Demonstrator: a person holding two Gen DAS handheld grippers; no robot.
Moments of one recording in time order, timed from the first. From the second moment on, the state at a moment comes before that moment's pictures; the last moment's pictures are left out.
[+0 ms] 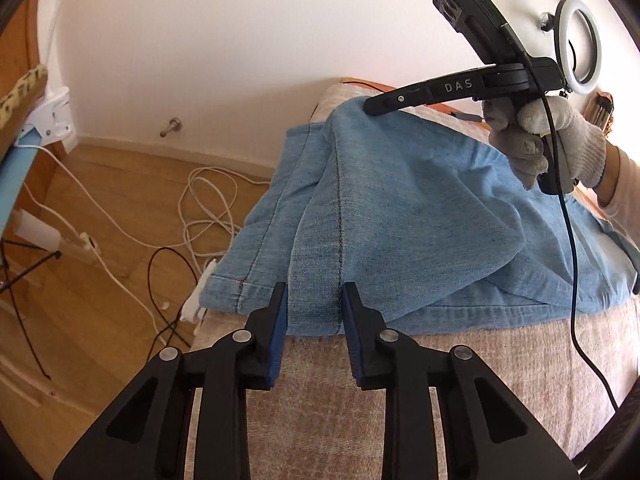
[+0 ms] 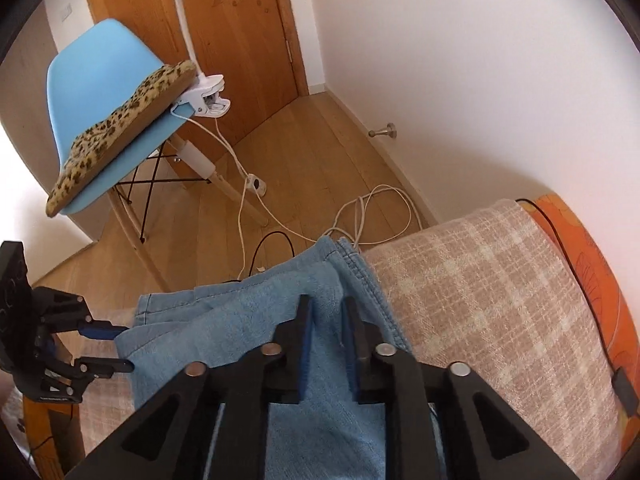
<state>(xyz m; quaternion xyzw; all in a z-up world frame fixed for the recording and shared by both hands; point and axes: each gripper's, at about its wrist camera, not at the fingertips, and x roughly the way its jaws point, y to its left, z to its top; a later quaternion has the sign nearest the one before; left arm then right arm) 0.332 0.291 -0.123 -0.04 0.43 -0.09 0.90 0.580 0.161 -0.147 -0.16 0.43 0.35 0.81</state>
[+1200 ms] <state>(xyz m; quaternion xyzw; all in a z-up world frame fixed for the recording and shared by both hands) 0.356 0.338 -0.123 -0.04 0.45 0.04 0.89 0.605 0.143 -0.130 -0.14 0.41 0.28 0.86</state>
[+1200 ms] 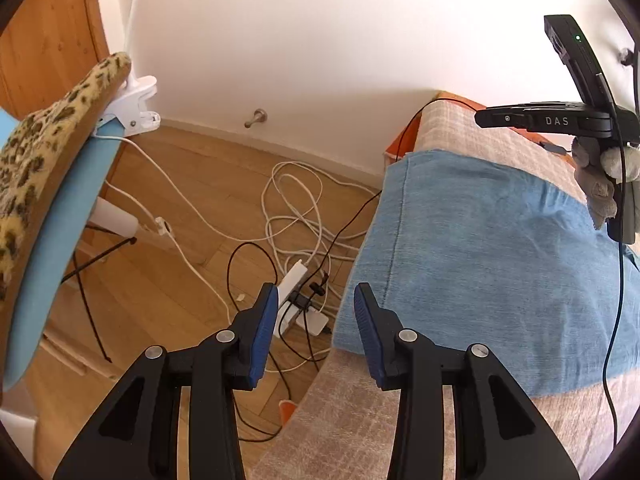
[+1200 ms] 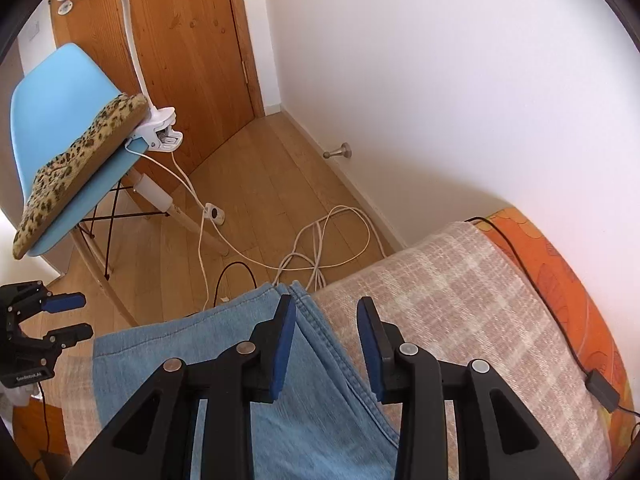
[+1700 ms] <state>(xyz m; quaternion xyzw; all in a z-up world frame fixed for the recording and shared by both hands) 0.332 0.329 -0.125 -0.06 0.46 0.04 0.88 0.586 0.126 -0.179 -0.17 0.45 0.30 0.82</state>
